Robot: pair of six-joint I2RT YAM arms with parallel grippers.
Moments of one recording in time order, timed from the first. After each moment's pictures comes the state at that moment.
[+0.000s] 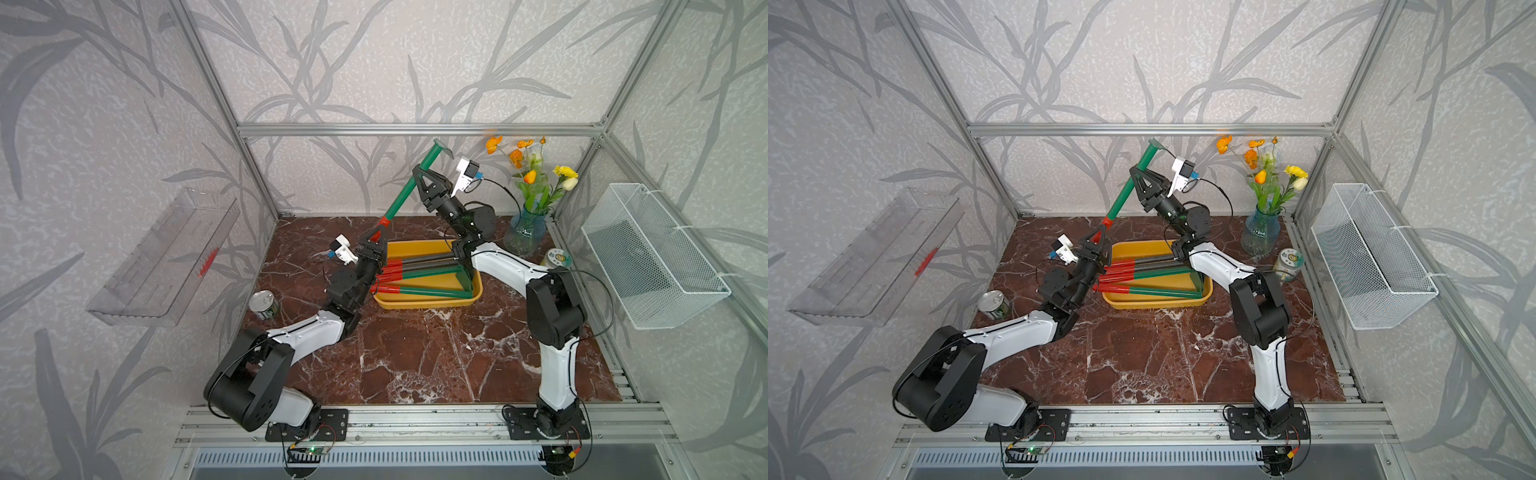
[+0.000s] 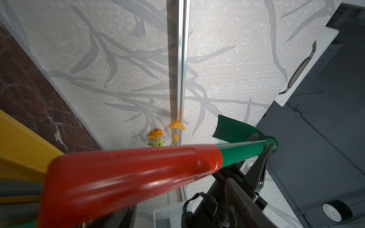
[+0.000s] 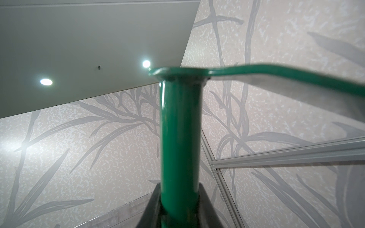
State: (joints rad) left arm -0.48 1.43 0.63 1.06 -0.12 -1.48; right arm 0.50 2.03 1.60 1.22 -0.38 0.84
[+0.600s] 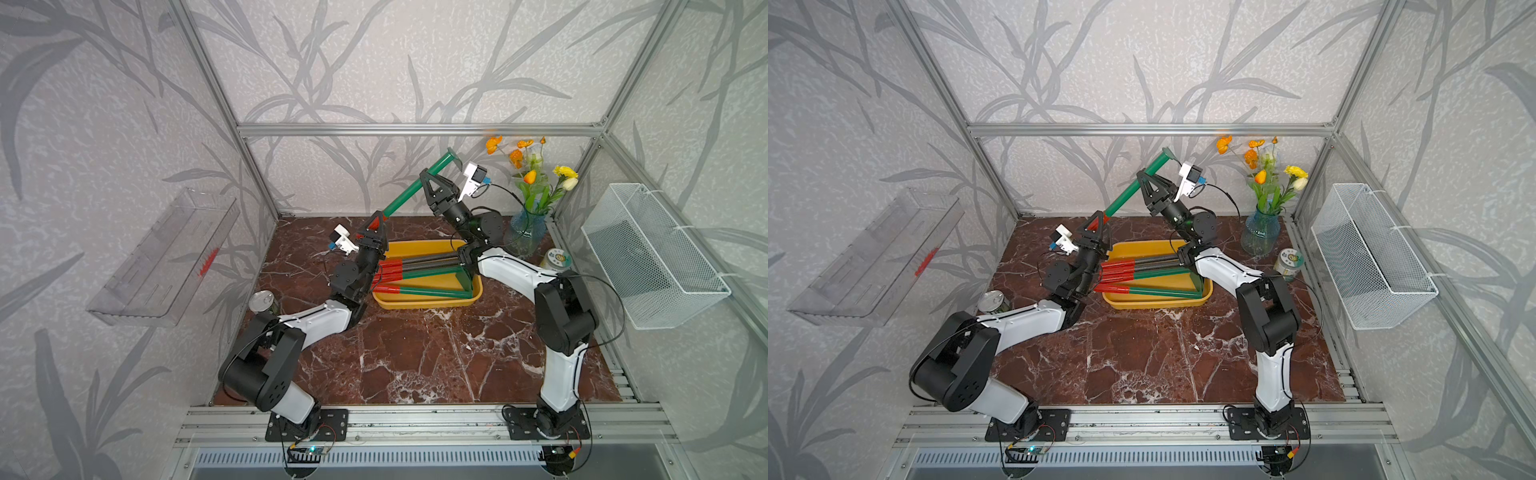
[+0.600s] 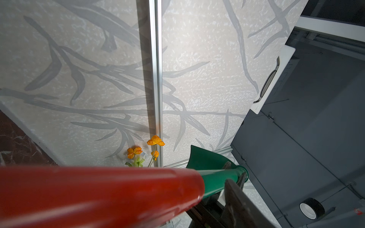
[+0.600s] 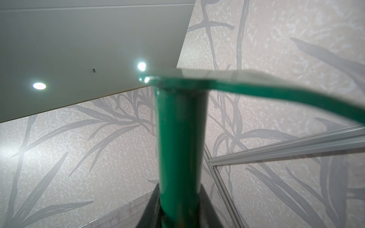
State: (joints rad) left arm -0.47 1.54 0.74 1.21 -0.19 -1.48; right arm 0.50 1.95 1.45 1.25 -0.37 0.86
